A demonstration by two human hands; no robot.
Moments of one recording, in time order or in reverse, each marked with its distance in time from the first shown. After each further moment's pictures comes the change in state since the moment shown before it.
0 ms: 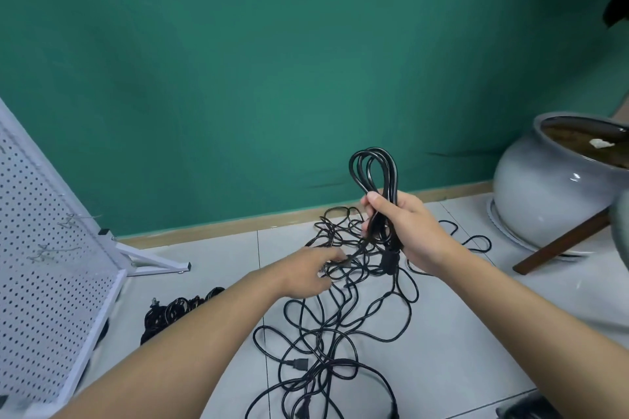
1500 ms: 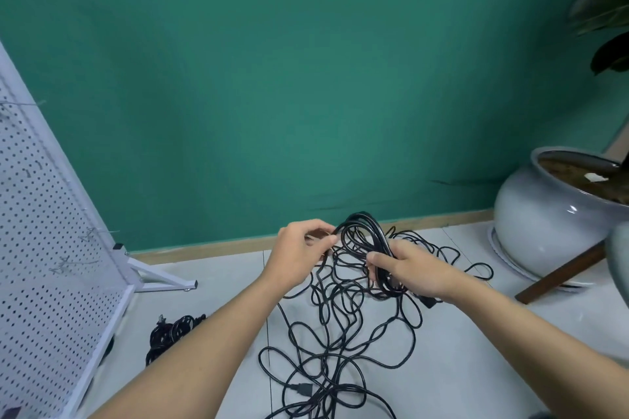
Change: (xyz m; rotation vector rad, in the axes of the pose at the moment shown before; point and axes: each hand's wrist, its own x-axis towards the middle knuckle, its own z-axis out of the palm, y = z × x) left_hand -0.025 0.008 -0.041 -0.657 0.685 0.005; right_hand -0.015 -0.007 0.003 -0.721 -0.237 0.109
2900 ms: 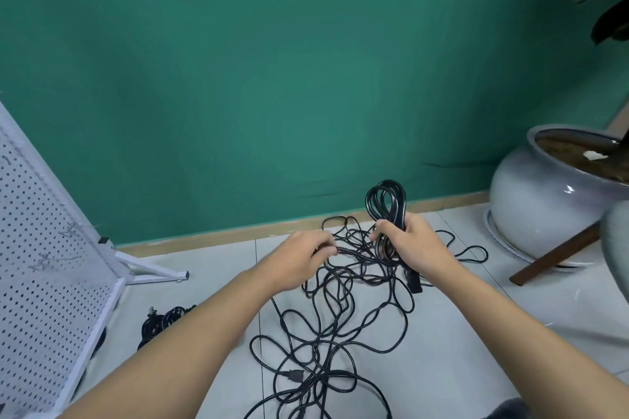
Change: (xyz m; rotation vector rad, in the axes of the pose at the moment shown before) left_hand 0.009 -0.014 0.028 0.505 -0.364 0.231; right_hand 0.011 0.030 -0.020 0.133 0.400 0.080
